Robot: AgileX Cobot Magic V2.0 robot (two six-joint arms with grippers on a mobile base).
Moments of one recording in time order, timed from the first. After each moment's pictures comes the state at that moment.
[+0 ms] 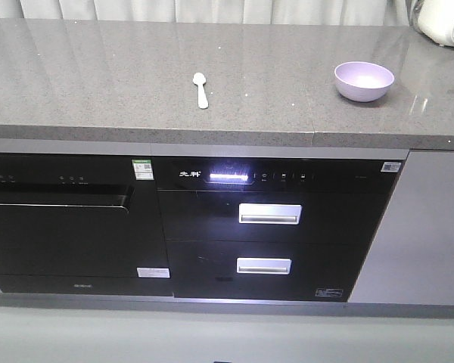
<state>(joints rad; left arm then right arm) -0.01 -0.01 0.03 -0.04 0.08 -0.10 -0.06 -0.01 0.03 -0.16 0.06 0.12</state>
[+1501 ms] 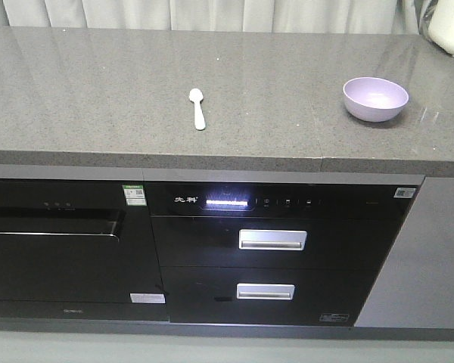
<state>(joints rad) -0.01 -0.01 0.03 -0.04 0.08 -0.10 -0.06 -0.01 0.03 -0.16 0.06 0.12</state>
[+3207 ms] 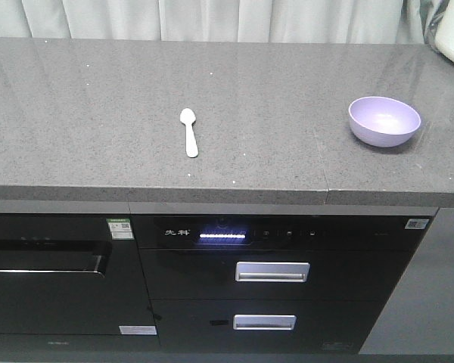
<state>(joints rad) -0.01 -0.01 0.03 -0.04 0.08 -0.10 -0.06 -0.01 0.03 -0.16 0.06 0.12</state>
